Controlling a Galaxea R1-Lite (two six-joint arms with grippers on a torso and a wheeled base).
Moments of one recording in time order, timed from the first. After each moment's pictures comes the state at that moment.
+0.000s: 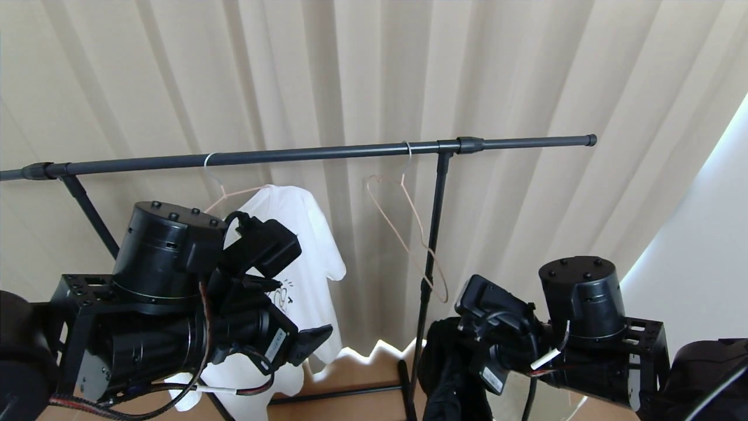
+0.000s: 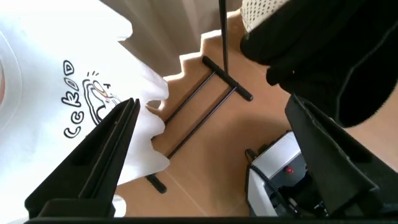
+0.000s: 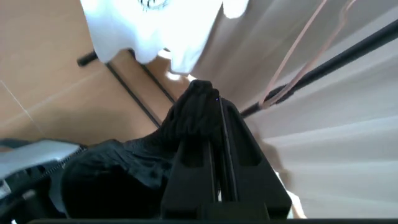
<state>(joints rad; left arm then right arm) -0.63 1.52 -0.76 -0.13 0.07 0.17 0.66 1.77 -0.55 -0.66 0.04 -0.40</state>
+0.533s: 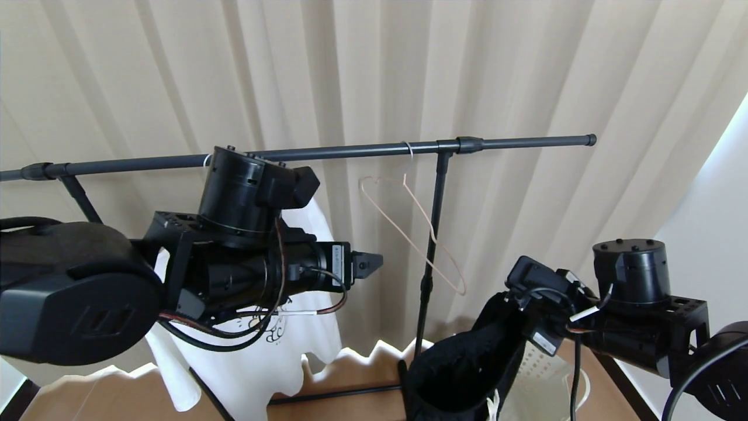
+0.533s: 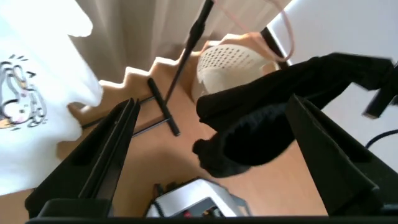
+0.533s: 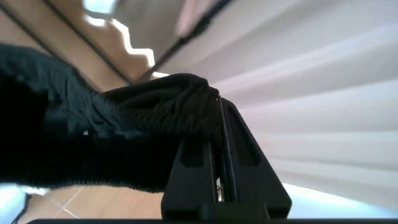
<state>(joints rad) -0.68 1.70 -1.04 -0.12 0.08 -0.35 0.39 1.74 -0.53 -0.66 -0.07 -0.62</state>
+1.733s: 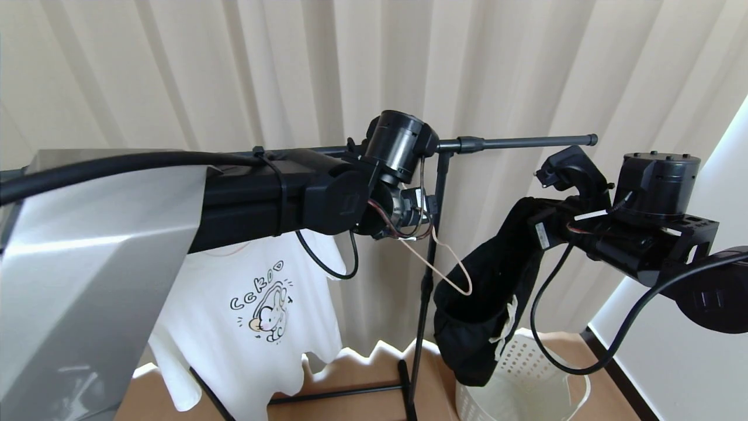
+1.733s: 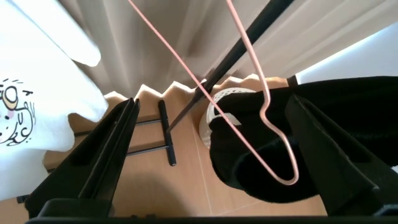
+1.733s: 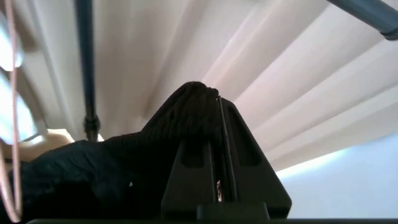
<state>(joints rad) -0.75 2.24 -1.99 0.33 0.38 -0.52 0.30 1.75 -0.85 -0.67 -0.24 -0.32</state>
